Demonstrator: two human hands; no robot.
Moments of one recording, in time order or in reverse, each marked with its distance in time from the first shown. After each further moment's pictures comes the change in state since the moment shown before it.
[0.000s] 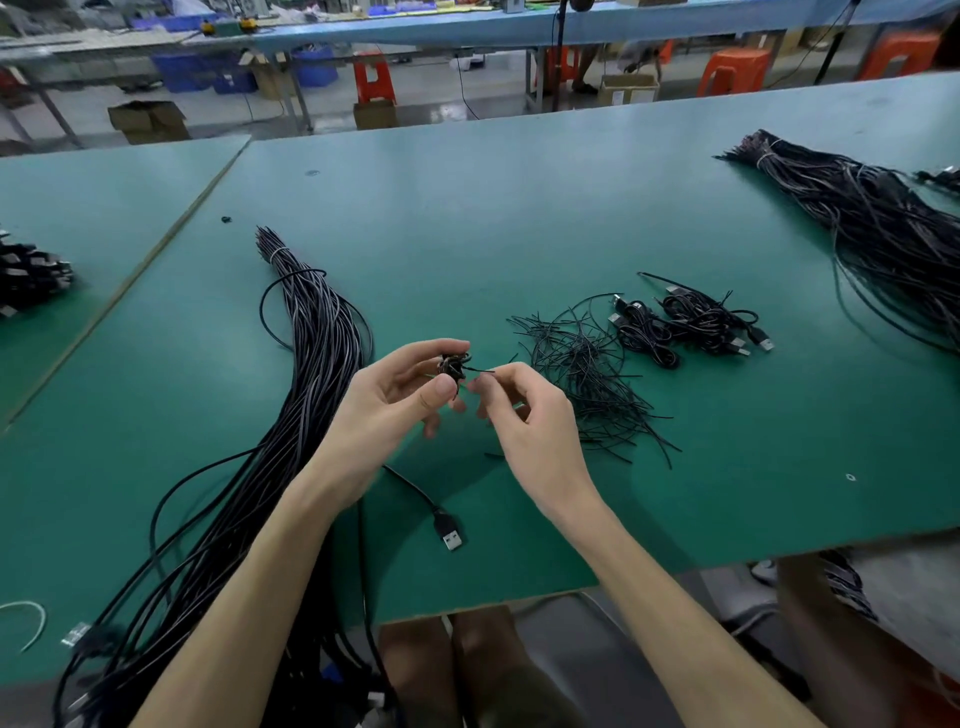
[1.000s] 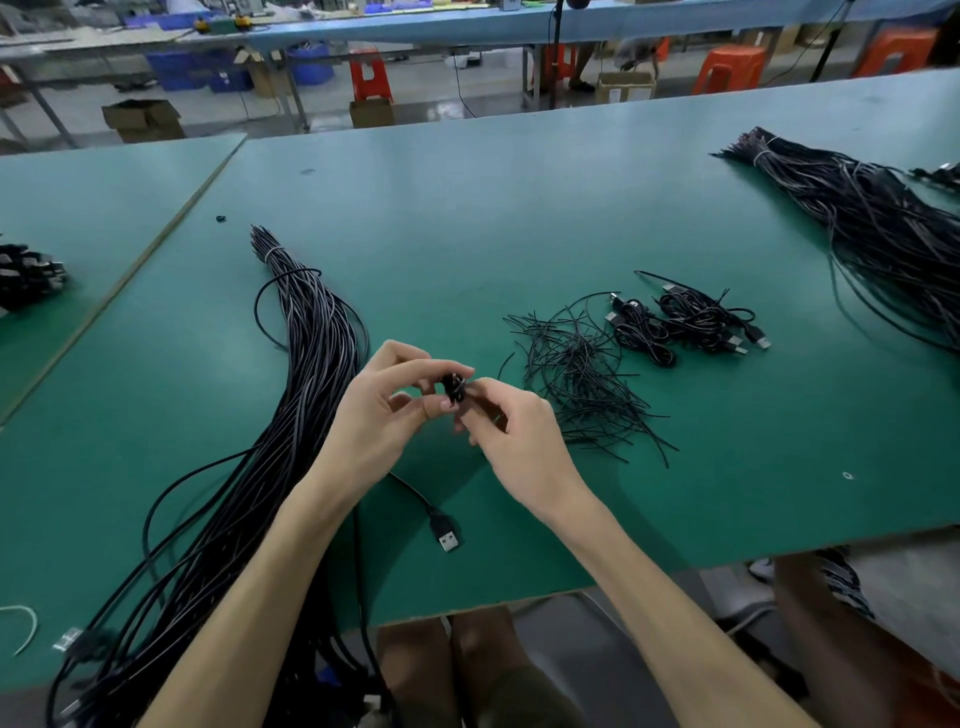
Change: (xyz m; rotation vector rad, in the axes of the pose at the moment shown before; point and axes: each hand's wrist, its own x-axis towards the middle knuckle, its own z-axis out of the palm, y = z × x) left_hand 0.004 -0.008 -0.004 0.396 0.043 0.158; right_hand 0.000 0.006 0.001 -0.098 -0.192 -0.017
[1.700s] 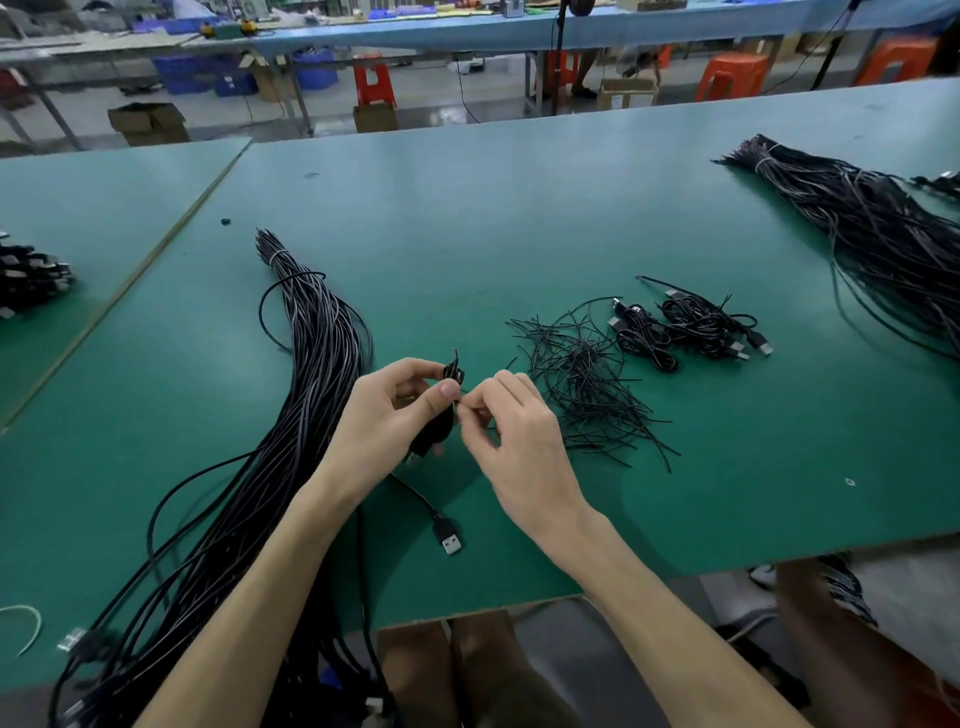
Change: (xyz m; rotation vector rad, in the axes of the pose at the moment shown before) left_hand -0.001 0.001 0.004 -0.150 0.069 -0.215; right_hand -0.005 -0.004 0.007 -0.375 0.215 -0.348
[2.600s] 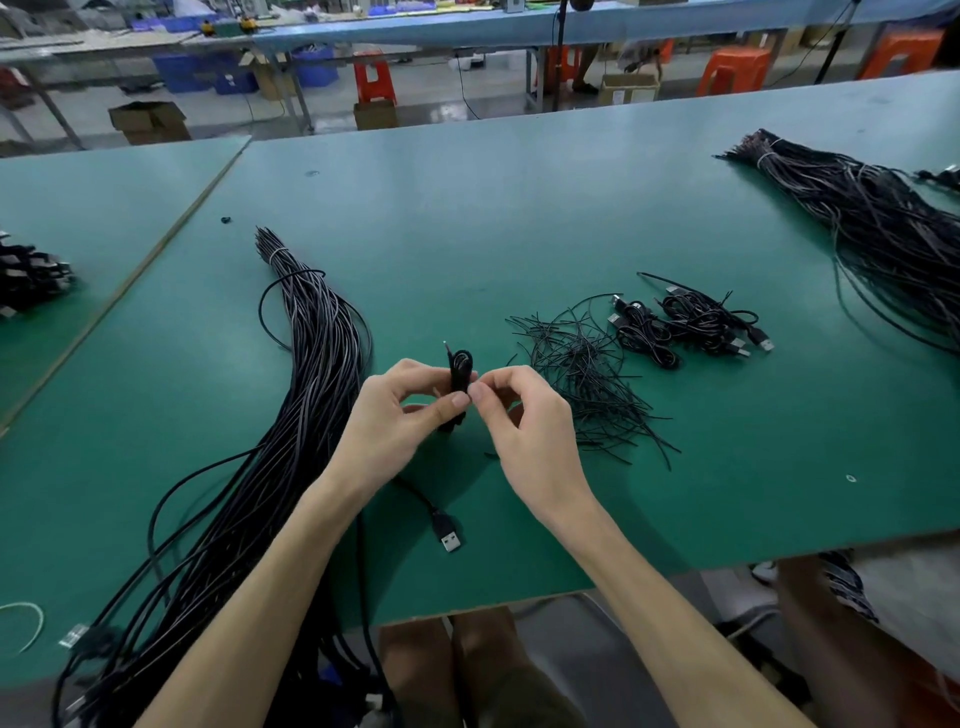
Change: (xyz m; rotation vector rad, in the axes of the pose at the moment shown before) left_hand 0.000 -0.005 0.003 0.004 -0.059 0.066; right_hand 0.004 0.004 -0.006 0.343 -0.012 0.358
